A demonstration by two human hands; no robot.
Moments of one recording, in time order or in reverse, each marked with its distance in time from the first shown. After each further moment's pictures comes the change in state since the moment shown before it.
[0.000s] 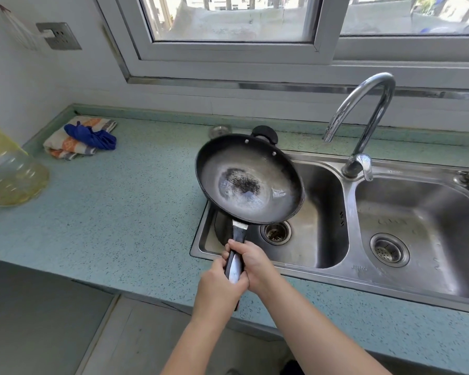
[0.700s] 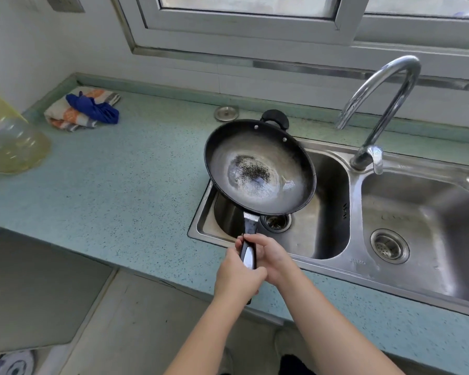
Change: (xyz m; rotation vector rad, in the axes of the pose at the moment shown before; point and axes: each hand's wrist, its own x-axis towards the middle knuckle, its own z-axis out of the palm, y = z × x) left_hand 0.001 0.015 0.036 -0.111 -0.146 -0.252; right_hand -0.015 -0.017 -0.041 0.058 -0.051 0.202
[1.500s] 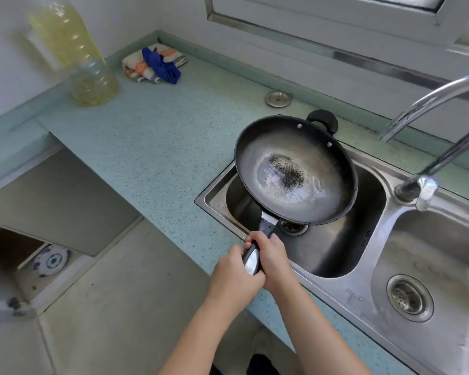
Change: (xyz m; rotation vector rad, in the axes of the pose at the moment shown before) left_hand -0.028 0.005 0.060 -0.059 0.244 -0.009; right_hand -0.011 -0.015 -0.034 -0.407 0.049 -0.091
